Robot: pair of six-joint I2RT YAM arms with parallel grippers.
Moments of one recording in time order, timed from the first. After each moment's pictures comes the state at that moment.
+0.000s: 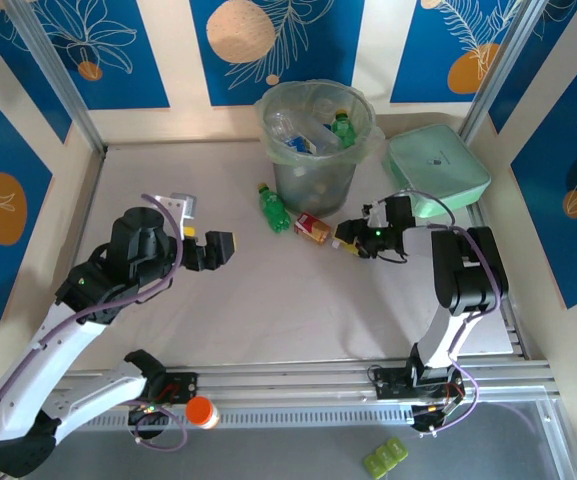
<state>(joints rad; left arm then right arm) -0.62 0.85 1.12 -0.78 0.02 -0.42 0.08 1.79 0.82 0.03 -0.81 0.63</state>
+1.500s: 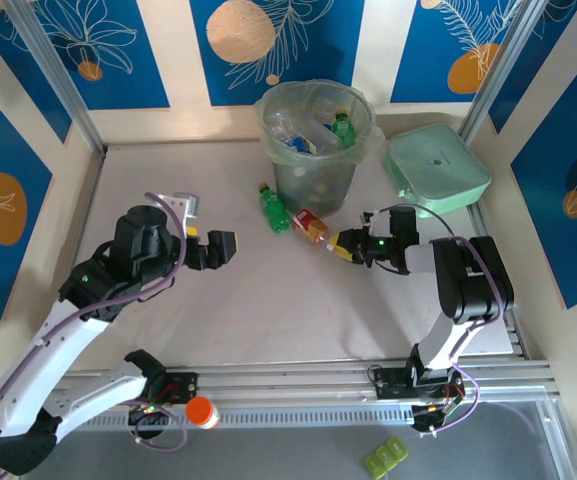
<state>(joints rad) -0.62 0.87 1.12 -0.77 0.03 -0.42 0.10 1.68 0.64 0.30 -0.99 0.82</state>
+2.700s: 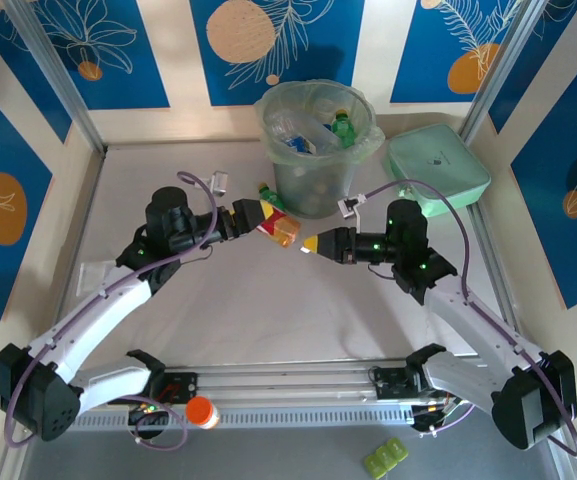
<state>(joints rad) -0.50 1.10 0.90 0.02 0.62 -0.91 0.44 1.01 0.74 0.02 -0.94 0.88</state>
